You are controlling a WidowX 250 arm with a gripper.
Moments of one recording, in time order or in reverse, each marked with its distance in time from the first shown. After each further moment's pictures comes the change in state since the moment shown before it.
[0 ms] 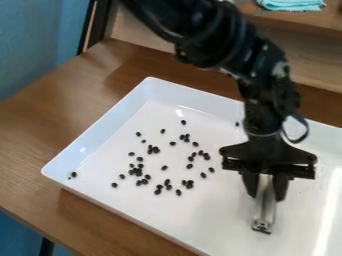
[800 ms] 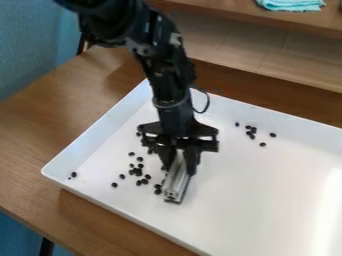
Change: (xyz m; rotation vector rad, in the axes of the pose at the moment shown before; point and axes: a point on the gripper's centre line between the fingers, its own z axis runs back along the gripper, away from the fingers) arm 0.011 0.097 0.019 0.008 0.054 0.020
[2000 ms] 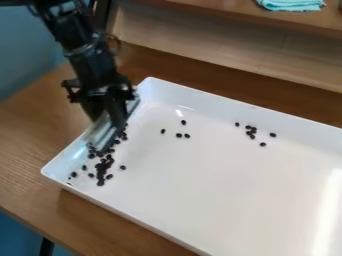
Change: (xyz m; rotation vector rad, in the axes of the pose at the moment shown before) arm 0.013 0.077 0.057 -0.120 -0.021 -0.057
